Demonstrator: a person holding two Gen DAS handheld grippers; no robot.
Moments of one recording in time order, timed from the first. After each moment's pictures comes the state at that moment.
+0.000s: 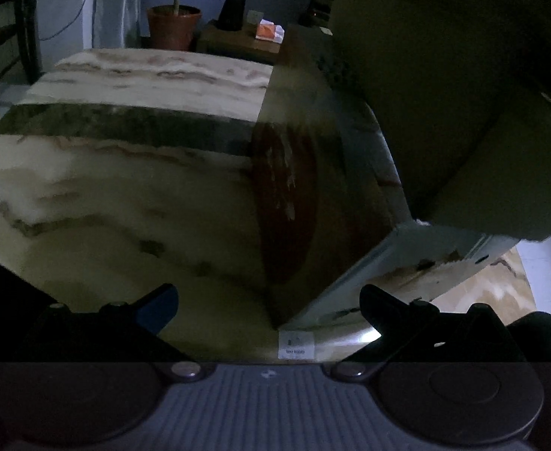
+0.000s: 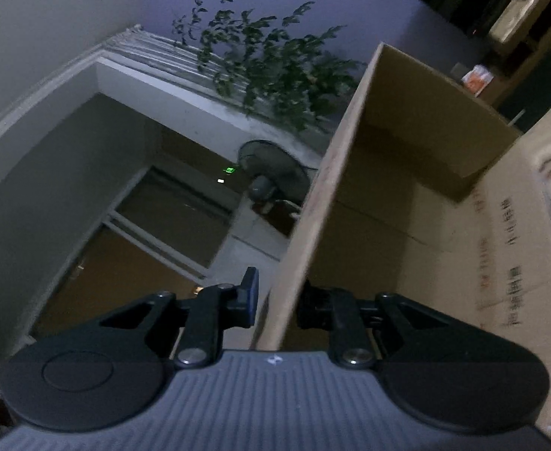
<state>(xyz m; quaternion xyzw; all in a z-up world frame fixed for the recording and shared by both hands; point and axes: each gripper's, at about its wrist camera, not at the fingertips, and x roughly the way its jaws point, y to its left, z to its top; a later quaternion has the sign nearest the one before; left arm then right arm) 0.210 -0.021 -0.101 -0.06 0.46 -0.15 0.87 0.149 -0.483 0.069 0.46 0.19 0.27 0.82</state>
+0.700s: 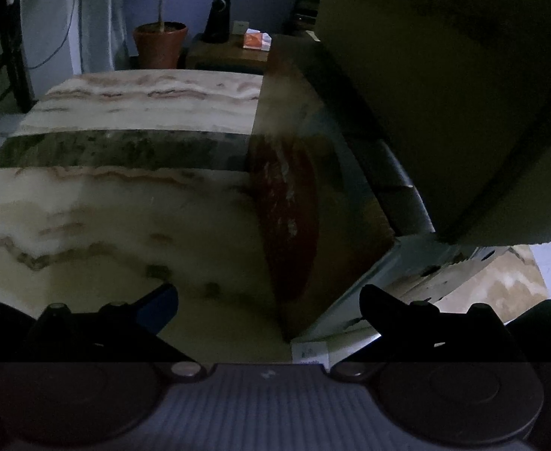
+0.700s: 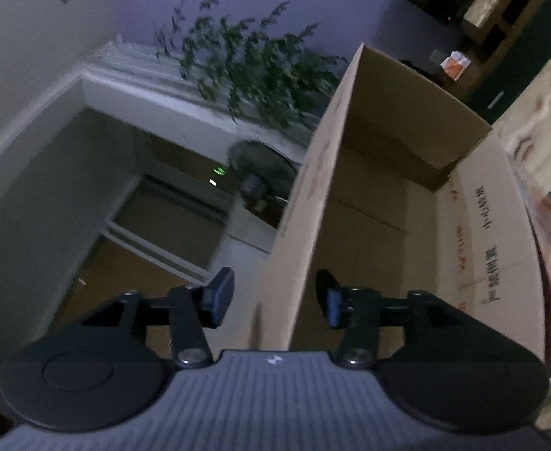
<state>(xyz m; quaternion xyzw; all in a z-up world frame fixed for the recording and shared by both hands) 0.215 -0.024 -0.097 -0.02 0.45 -0.16 0.88 0.120 -0.509 0.051 0.53 0.20 0.27 0.78</state>
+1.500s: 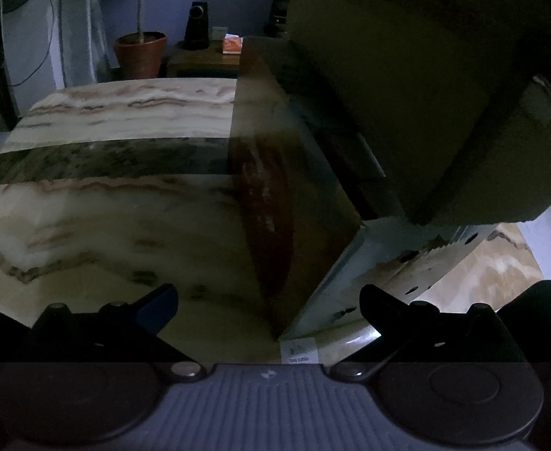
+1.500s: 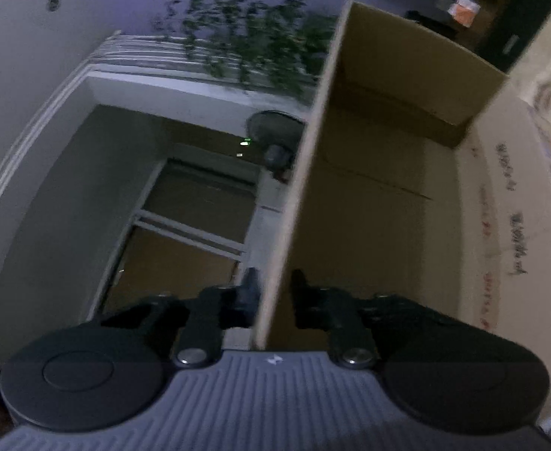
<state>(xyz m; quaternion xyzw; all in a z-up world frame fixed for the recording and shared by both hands) 0.205 -0.039 -0.100 0.01 0.43 -0.19 0.88 0.156 -0.511 0.038 0.55 0.23 0.34 0.73</state>
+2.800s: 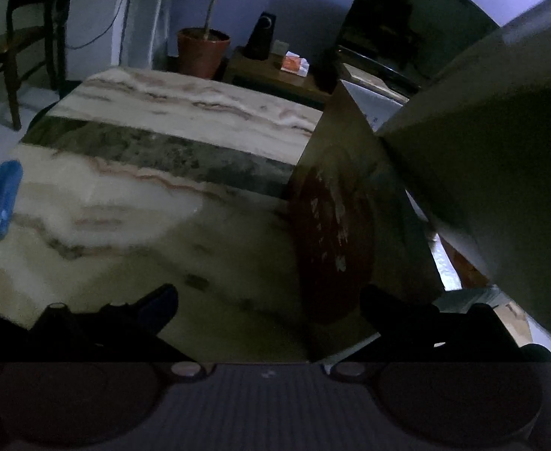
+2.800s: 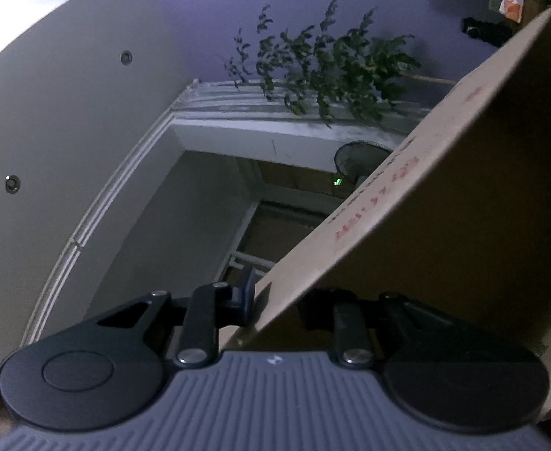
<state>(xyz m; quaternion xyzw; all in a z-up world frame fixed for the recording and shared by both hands) 0.222 0.032 -0.075 -0.09 0.43 -0.12 0.89 0.135 -0.495 0.013 0.63 0.09 0.40 0.66</state>
